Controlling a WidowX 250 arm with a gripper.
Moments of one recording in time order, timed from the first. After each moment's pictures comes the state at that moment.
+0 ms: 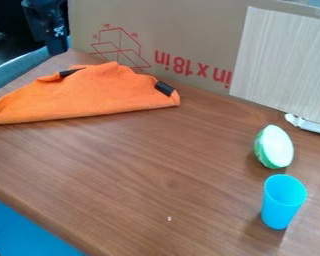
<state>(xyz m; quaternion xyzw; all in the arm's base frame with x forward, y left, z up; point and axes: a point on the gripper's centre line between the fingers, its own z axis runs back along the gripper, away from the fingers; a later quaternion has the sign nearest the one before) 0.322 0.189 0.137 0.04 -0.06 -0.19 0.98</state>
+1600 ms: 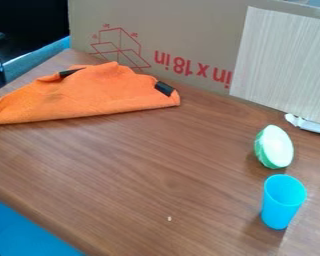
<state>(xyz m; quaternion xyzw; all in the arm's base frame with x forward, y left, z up) 0.253 0.280 0.077 0.04 -0.06 0.00 1.00</state>
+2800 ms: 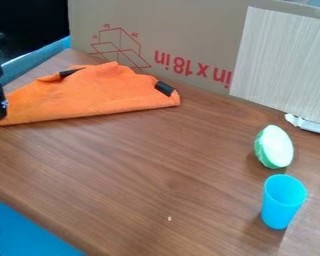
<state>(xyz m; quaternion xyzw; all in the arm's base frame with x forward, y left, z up) 0.244 0.287 0.024 0.05 -0.03 0.01 1.00</state>
